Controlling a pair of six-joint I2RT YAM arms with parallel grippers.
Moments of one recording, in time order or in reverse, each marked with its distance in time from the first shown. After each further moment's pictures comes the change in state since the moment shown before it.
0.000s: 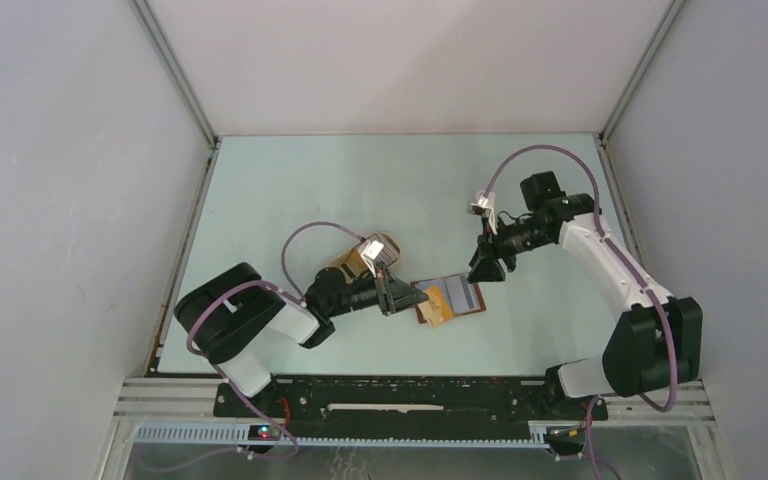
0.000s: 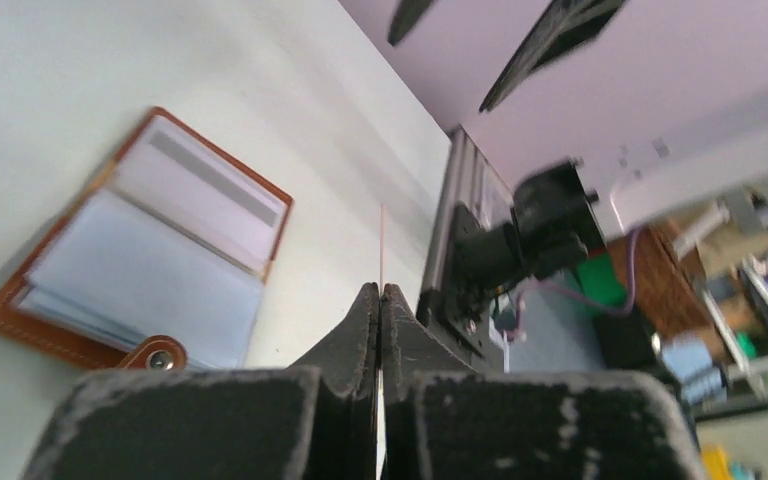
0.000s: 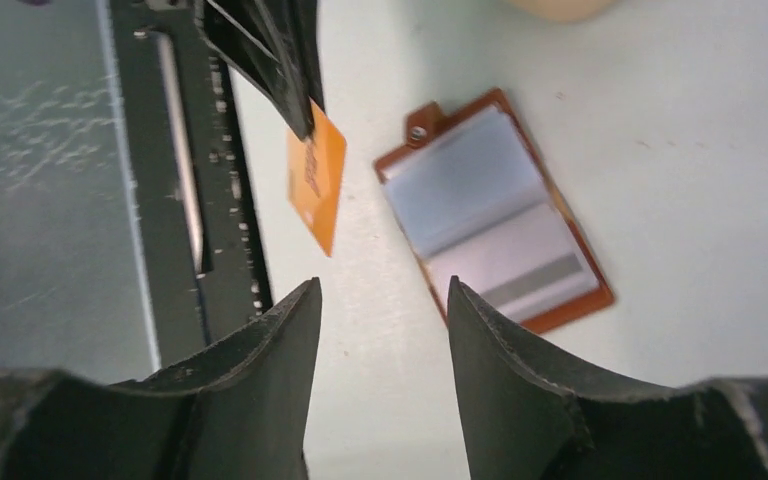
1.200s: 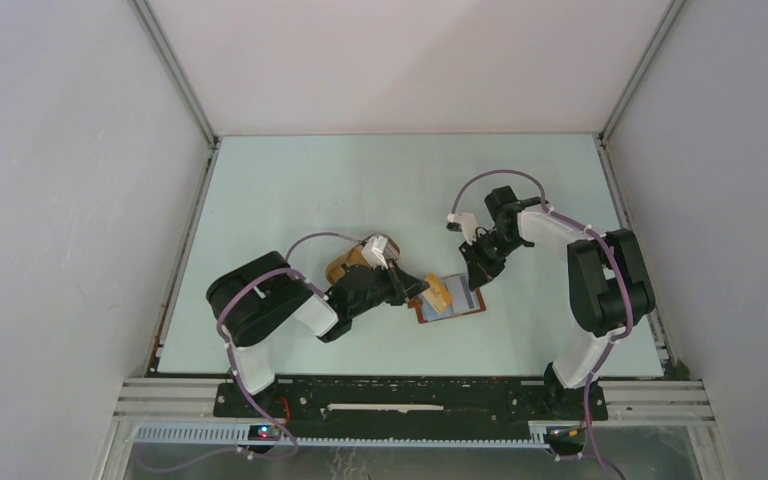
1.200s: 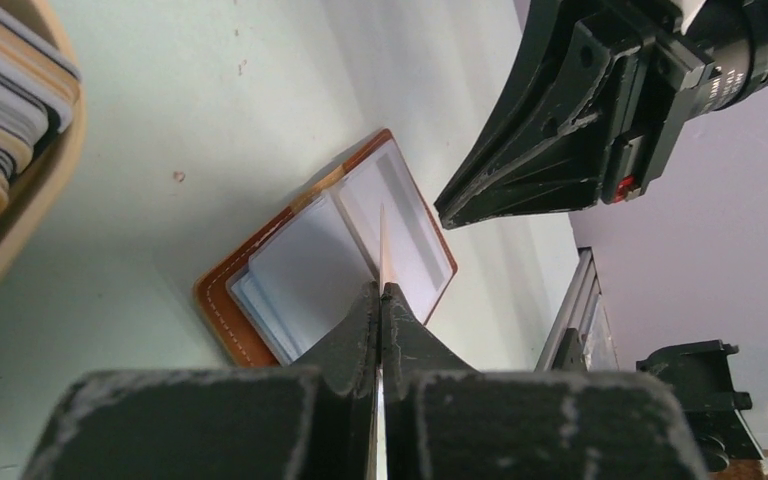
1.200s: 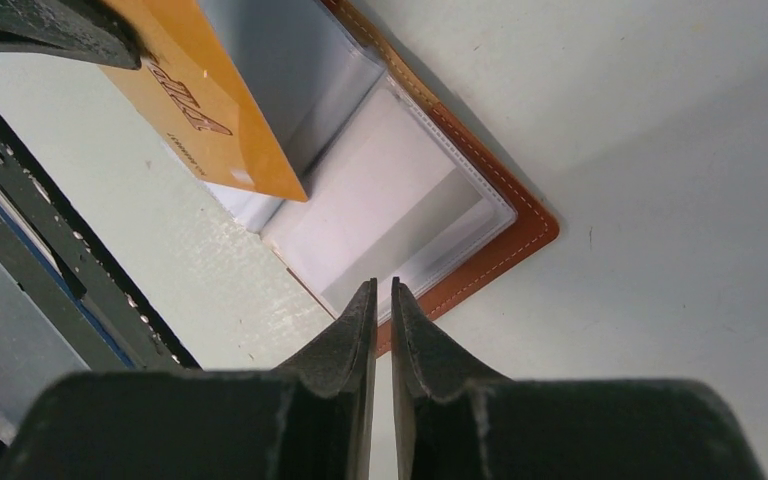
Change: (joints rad) left arm -0.061 0.169 0.104 -0.174 -0.468 -0.151; right arm 0.058 0.316 -0.076 0.259 0.404 0.300
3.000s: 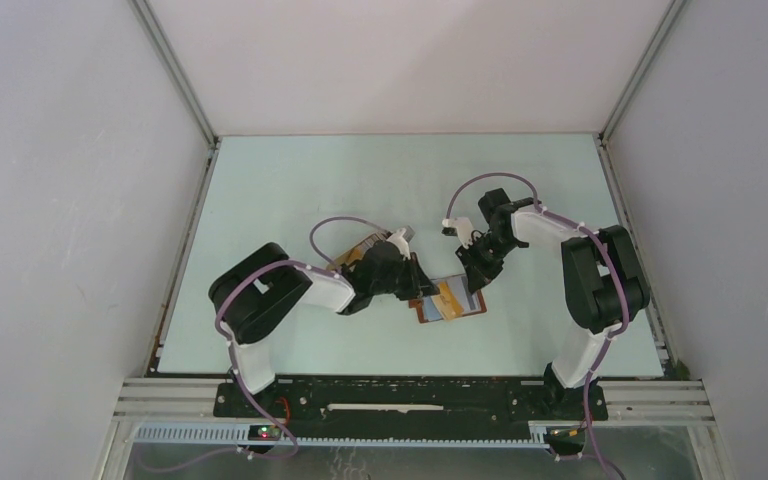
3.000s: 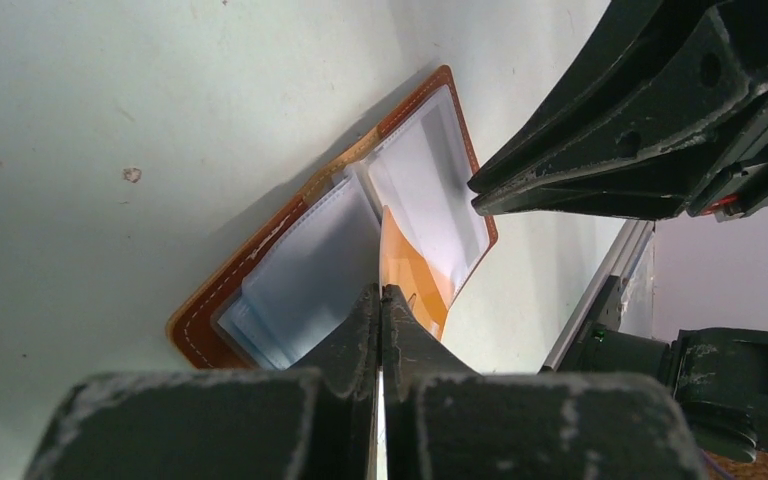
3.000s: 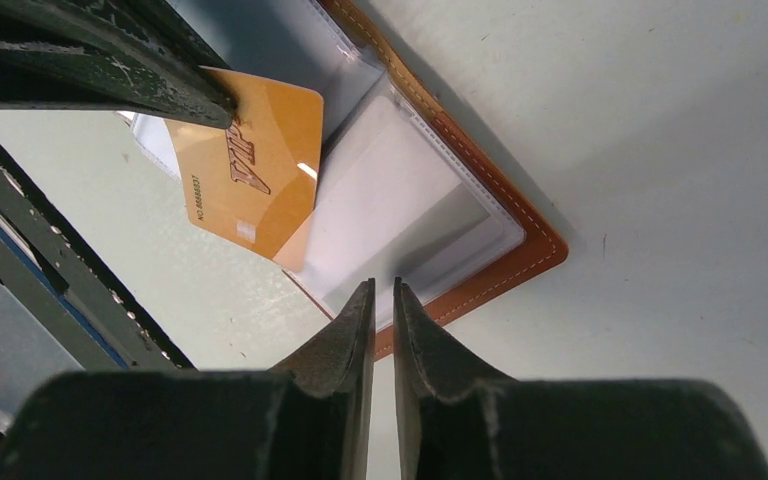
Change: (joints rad) left arm 0.016 0.016 0.265 -0.544 0.167 0.055; right arm 0.032 0.033 0.012 -0.018 0.054 0.002
